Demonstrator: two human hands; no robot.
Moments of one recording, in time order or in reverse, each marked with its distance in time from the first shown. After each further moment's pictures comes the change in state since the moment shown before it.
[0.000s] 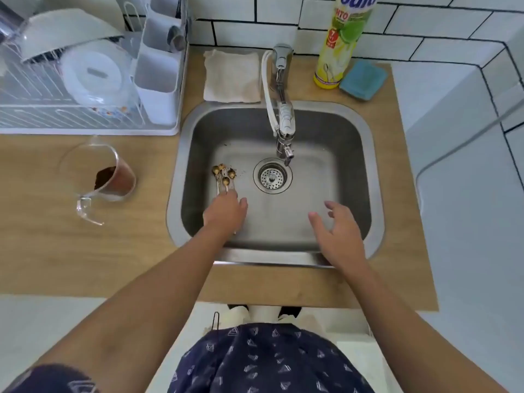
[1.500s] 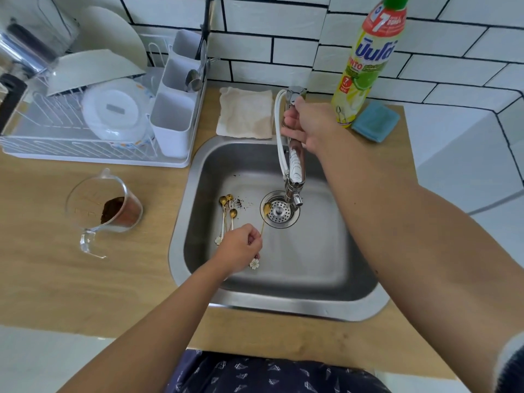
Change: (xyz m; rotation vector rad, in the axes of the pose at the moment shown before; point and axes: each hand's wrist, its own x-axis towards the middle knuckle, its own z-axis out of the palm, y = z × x) left_hand -0.016 0.013 -0.018 -0.491 -0.175 0.063; right_hand 0.217 -0.214 -0.044 0.948 -0.101 0.216
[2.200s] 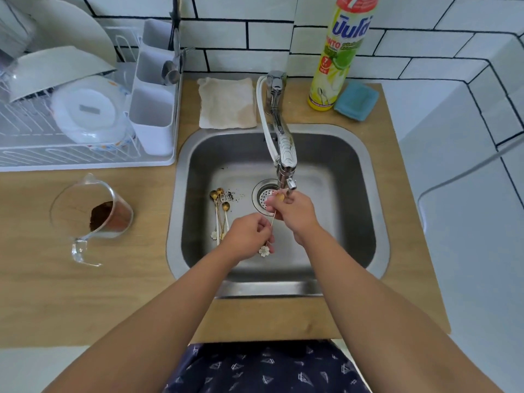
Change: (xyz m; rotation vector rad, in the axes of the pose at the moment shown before) left_hand 0.002 0.021 0.004 -0.070 -0.172 0.071; right_hand -0.075 0.192 -0.052 -0.156 -0.046 0.023
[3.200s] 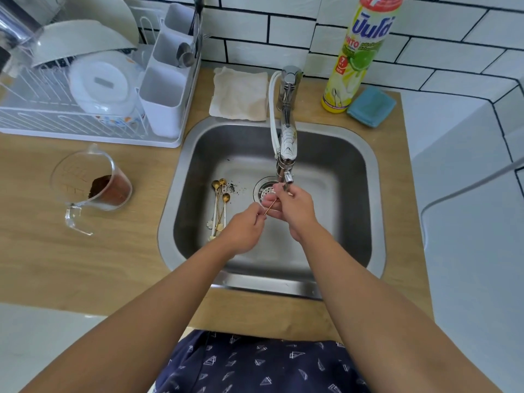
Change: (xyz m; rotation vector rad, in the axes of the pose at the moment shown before) left_hand -0.001 0.004 0.014 0.145 0.116 -0.023; right_hand 0.017 0.005 -0.007 0.166 -0.101 0.077
